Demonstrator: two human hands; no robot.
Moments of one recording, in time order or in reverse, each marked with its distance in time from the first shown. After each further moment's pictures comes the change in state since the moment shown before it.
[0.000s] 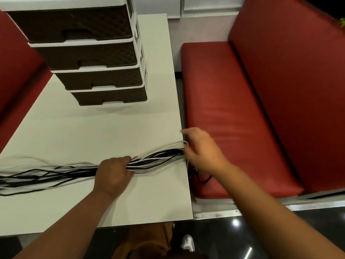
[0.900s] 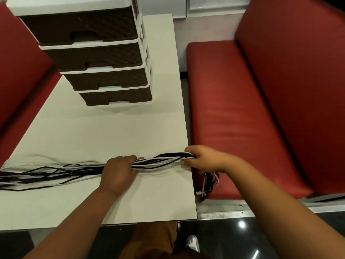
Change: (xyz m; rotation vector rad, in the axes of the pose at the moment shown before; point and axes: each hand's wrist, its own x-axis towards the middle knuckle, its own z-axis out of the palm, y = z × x) left_hand -0.001 -0.002 0.000 0.019 -0.056 0.015; right_hand 0.004 -0.007 -0.009 0.249 -0.629 0.239
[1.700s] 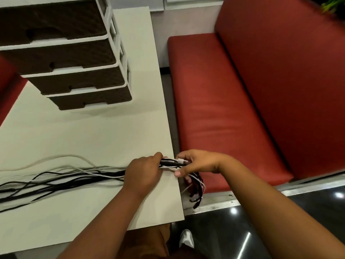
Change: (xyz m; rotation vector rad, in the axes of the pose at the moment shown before) left_hand 0.038 0.110 0.014 0.063 -0.150 0.134; right_hand -0.008 0.037 -0.005 0.353 -0.229 0.012
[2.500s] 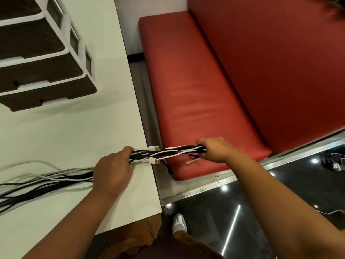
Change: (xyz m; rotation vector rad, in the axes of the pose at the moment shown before) left_hand -0.002 -0.002 0.008 -0.066 0.117 -0.041; right_hand -0.043 0.122 -0.049 -0.737 0.500 0.240
